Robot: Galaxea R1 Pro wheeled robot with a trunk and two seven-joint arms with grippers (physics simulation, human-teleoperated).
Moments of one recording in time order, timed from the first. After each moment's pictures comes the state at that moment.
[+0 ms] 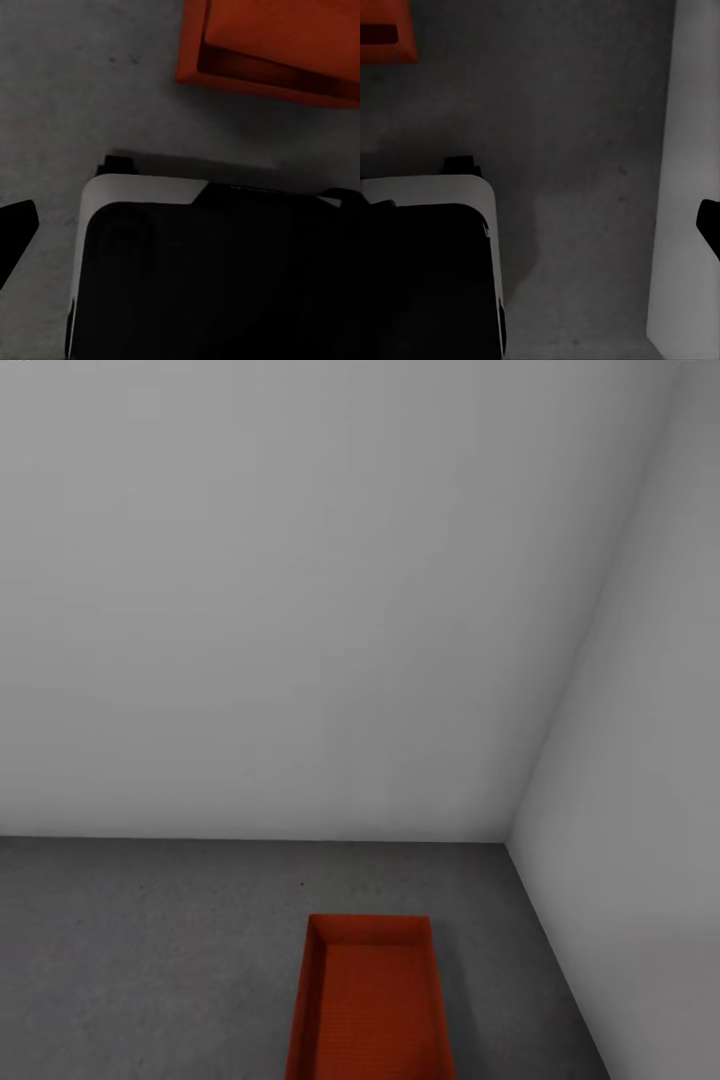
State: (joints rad) left arm -0.21 0.05 0.25 -0.22 -0.03 0.06 -0.23; right arm -0.30 -0.01 0.45 -0.05 -0.44 -0.01 -0.28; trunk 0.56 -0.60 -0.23
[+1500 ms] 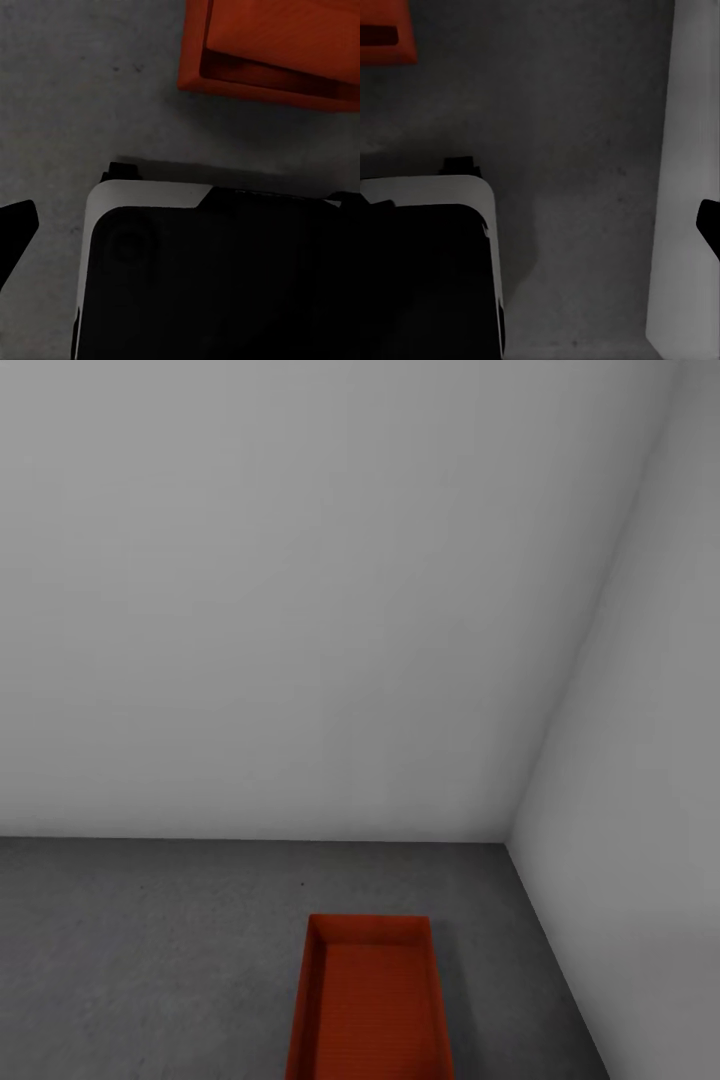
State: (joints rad) left arm -0.21 0.05 0.24 -0.17 -0.03 -0.03 -0.23; right arm -0.30 -0.01 0.45 -0.05 -0.44 -0.02 -0.28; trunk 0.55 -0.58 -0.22
